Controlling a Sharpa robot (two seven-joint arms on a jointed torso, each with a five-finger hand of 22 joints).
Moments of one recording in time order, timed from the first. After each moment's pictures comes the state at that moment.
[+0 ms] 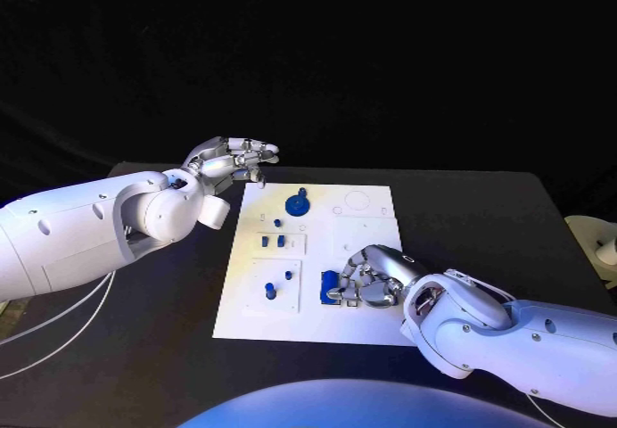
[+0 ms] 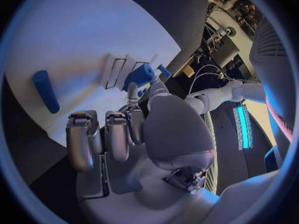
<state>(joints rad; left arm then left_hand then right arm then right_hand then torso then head) 1.23 -0.88 -0.08 1.44 -0.03 -0.11 0.31 1.39 -0.18 0.51 0.06 0.32 0.91 0.18 0.29 0.27 0.97 0.11 0.44 0.16 1.09 0.03 1.15 0.44 0.18 1.07 0.12 0.85 0.67 0.99 -0.85 -0.15 1.87 -1.43 -0.52 -0.46 1.29 -0.04 -0.07 0.28 0.17 1.02 0.04 0.51 0.51 1.46 -0.02 1.33 1.31 1.47 -0.08 1.54 1.31 0.01 1.47 0.03 1.54 1.31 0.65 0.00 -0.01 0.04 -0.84</state>
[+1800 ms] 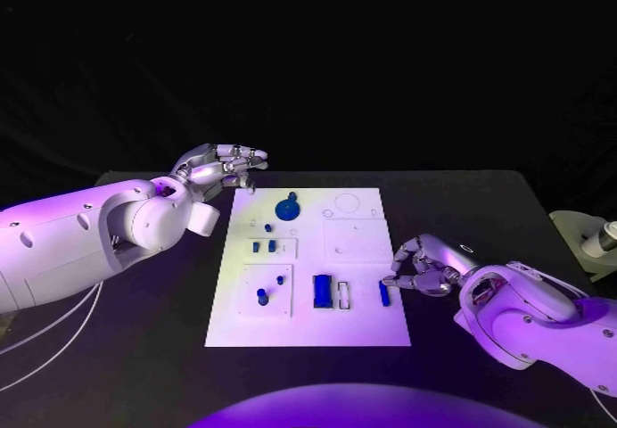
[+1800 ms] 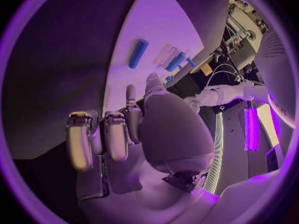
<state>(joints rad) 1.23 -0.89 -0.08 1.45 -0.03 -0.11 0.30 1.39 -0.18 0.51 0.06 0.32 0.91 0.18 0.29 0.27 0.97 0.12 0.44 0.16 1.09 0.03 1.15 0.44 0.18 1.07 0.12 0.84 0.67 1.01 -1.10 -0.14 1.89 -1.45 -0.53 -0.43 1.37 -0.06 -0.04 0.29 0.11 0.97 0.08 0.44 0.47 1.46 -0.01 1.29 1.34 1.46 -0.07 1.54 1.31 0.01 1.47 0.03 1.53 1.31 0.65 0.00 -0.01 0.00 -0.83</state>
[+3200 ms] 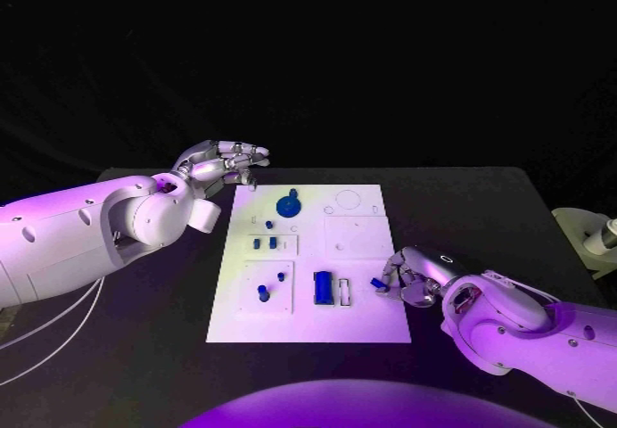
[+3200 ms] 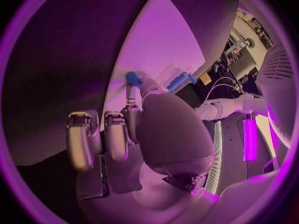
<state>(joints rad) 1.23 -0.89 -0.08 1.45 -0.03 -0.11 0.30 1.39 -0.18 0.51 0.07 0.32 0.91 0.18 0.29 0.27 0.97 0.12 0.44 0.16 1.09 0.03 1.15 0.44 0.18 1.07 0.12 0.84 0.67 0.95 -1.01 -0.14 1.83 -1.55 -0.49 -0.46 1.47 -0.11 0.14 0.23 0.11 1.02 0.06 0.40 0.47 1.46 -0.01 1.28 1.39 1.46 -0.07 1.54 1.31 0.01 1.47 0.03 1.54 1.31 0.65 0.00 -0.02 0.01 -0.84</state>
